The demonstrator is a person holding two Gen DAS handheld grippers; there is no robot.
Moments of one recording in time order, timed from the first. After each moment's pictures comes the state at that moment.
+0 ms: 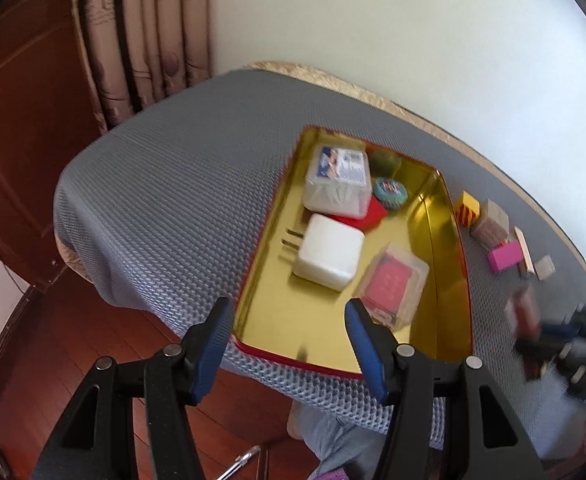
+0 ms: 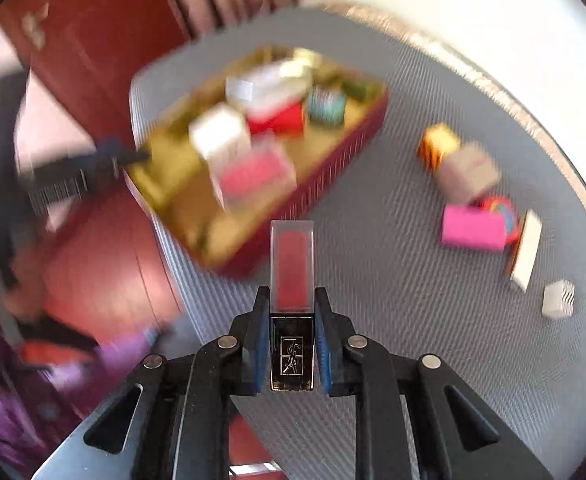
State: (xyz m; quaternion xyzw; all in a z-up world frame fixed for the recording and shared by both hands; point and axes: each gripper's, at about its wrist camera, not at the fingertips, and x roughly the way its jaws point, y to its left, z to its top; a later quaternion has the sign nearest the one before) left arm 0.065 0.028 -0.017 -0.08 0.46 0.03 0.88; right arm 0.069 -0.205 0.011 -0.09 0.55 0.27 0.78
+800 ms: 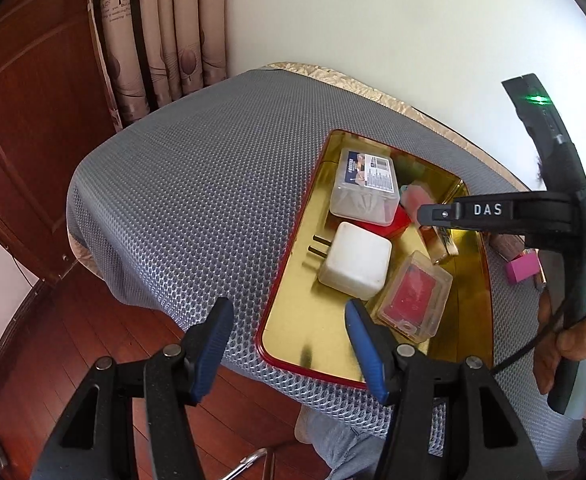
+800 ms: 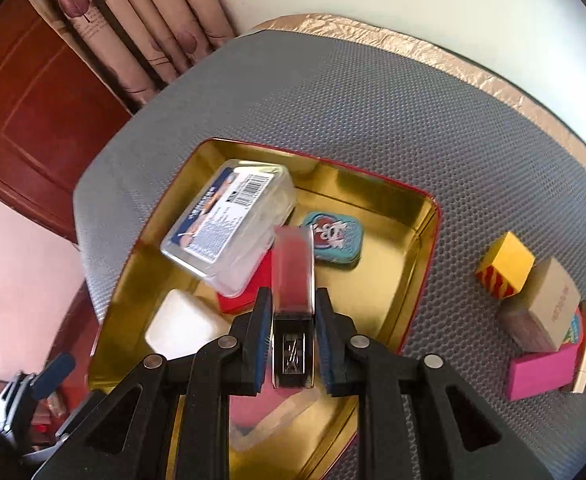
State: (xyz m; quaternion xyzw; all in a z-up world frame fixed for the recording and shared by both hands) left arm 0.073 0.038 -0.023 -0.08 0.47 0.05 0.88; right arm 0.207 -0.128 -0.035 0.01 0.56 0.20 0.80
